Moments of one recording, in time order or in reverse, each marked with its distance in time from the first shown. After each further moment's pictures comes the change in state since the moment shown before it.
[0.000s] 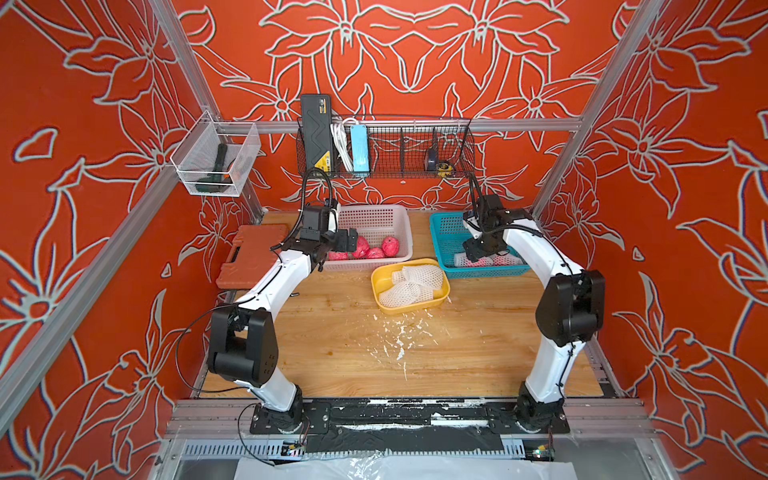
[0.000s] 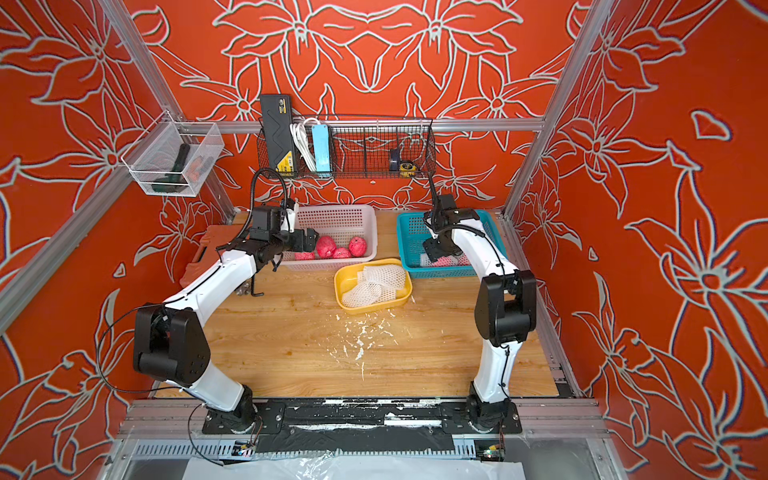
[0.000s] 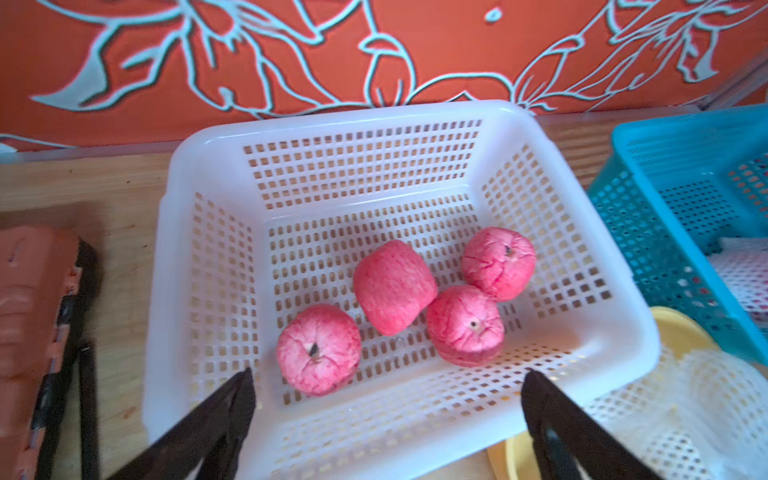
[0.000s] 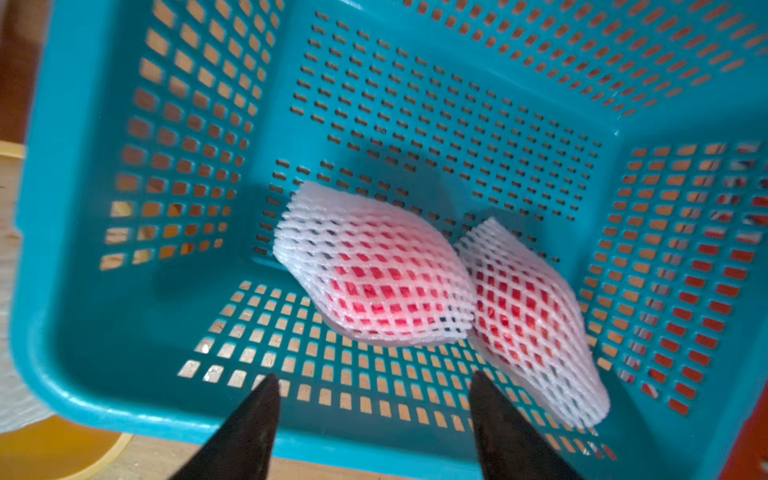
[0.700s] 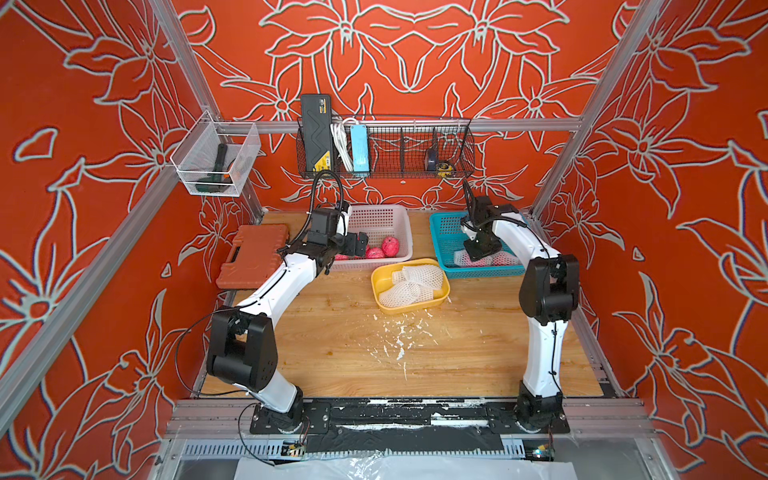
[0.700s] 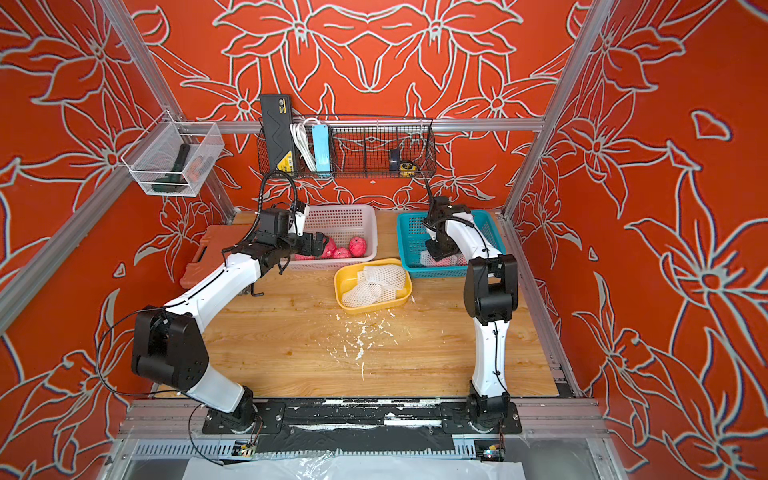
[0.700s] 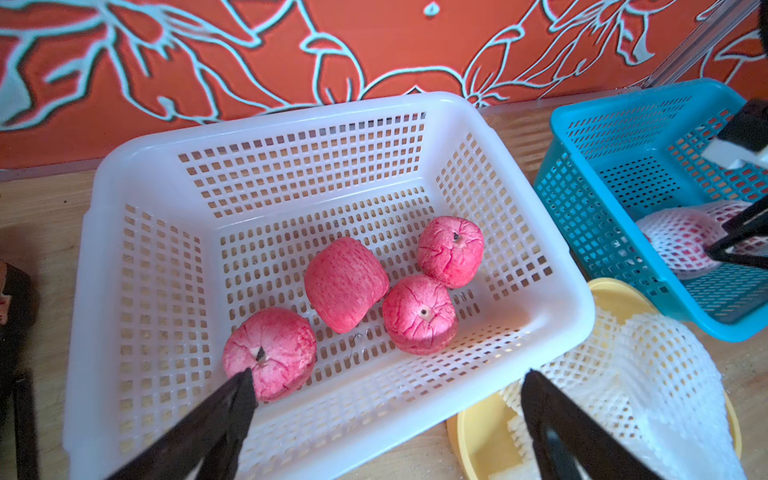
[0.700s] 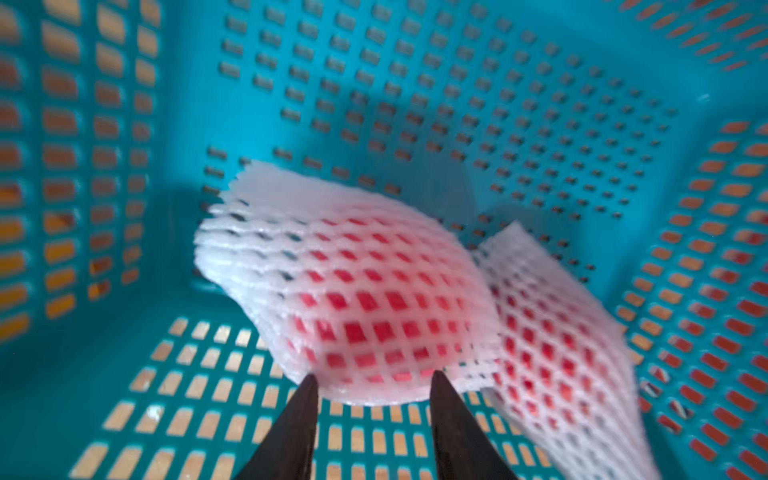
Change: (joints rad) left arm -0.044 -0.010 -0.013 0.006 0.019 0.011; right arm -0.024 0.212 0.204 -0.072 0.038 -0.002
